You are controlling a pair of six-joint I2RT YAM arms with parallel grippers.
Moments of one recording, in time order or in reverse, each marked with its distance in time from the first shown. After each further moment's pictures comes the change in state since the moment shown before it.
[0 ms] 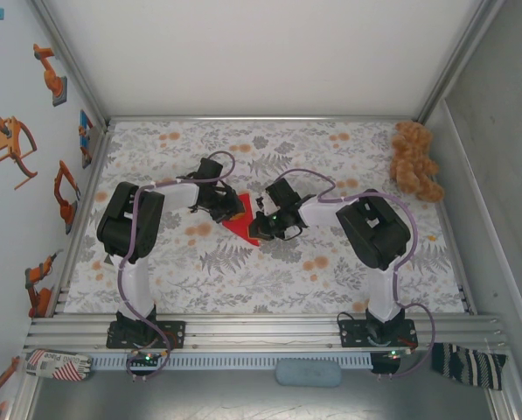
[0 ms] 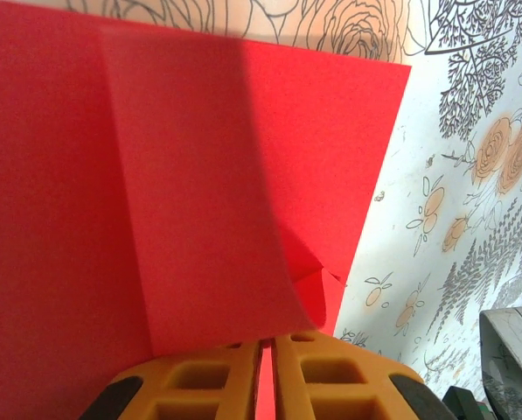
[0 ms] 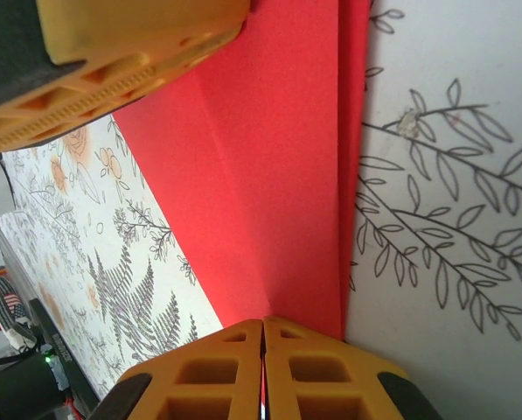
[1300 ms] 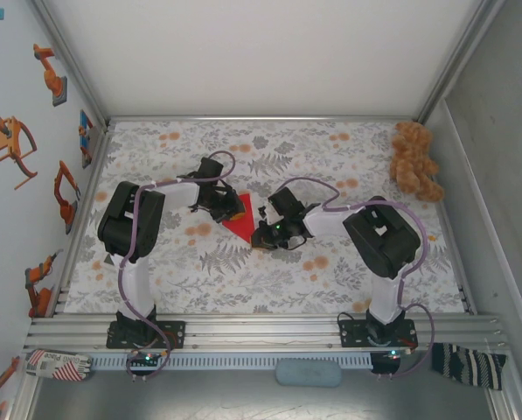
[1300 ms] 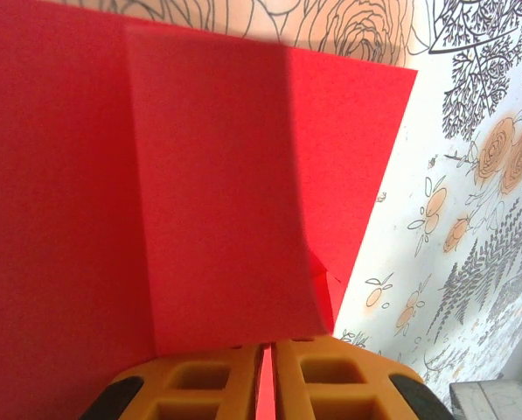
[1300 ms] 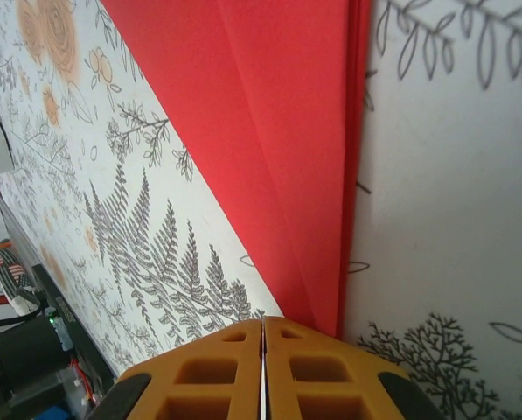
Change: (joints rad) left arm 0.000 0.008 0.011 -0.013 0.002 0.000; right arm 0.034 -0.092 -0.119 0.020 -0.014 0.035
